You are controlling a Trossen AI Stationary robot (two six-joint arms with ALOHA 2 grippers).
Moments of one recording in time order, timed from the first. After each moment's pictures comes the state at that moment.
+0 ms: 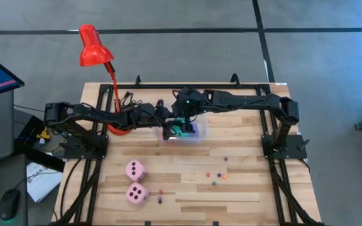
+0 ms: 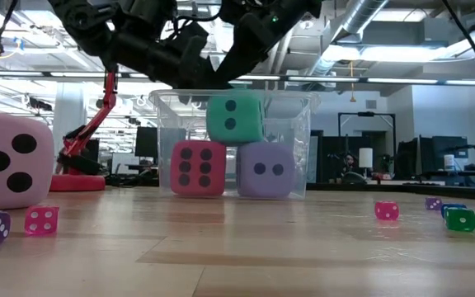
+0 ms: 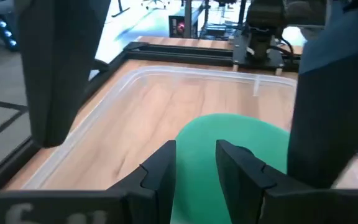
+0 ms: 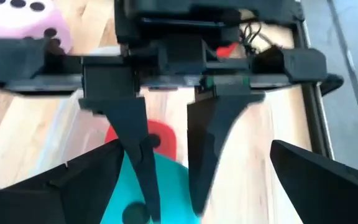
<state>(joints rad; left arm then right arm) 0.17 1.48 0.68 0.49 -0.07 0.02 -0.18 1.83 1.60 -0.53 -0.03 -0.35</state>
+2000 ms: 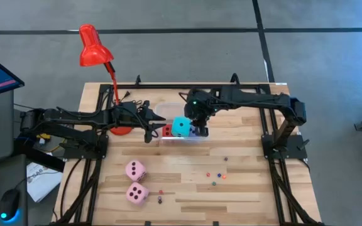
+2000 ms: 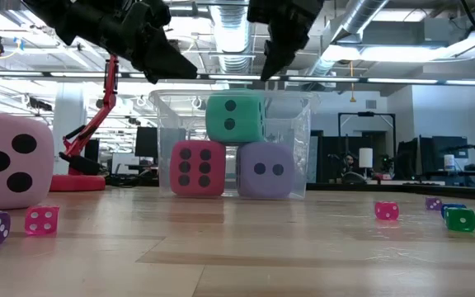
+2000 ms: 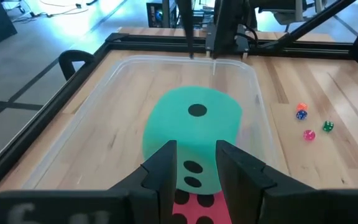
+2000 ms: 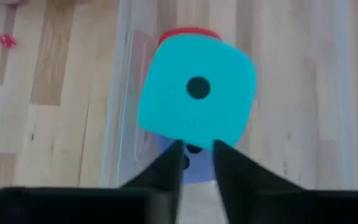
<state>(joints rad) 0.17 1.10 0.60 0.14 0.01 0.05 -0.15 1.75 1.64 -0.95 -0.08 -0.21</state>
